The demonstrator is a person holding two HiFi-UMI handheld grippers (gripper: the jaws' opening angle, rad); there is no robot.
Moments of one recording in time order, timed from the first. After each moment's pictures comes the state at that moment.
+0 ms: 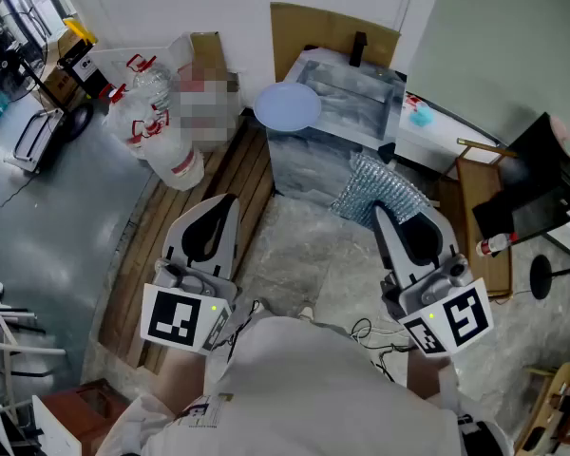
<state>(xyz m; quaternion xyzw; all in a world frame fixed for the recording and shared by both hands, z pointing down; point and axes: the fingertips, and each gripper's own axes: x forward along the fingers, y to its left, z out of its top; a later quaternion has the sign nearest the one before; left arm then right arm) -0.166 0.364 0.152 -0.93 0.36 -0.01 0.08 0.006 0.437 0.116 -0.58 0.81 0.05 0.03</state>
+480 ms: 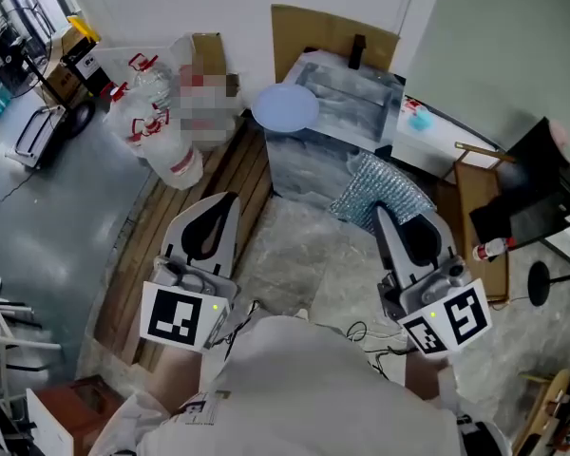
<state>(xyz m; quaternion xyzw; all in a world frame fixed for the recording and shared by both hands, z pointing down) -0.149 0.379 0.151 -0.93 0.35 -0.03 0.10 0.025 0.450 0.122 -0.58 0.81 0.03 0.05</state>
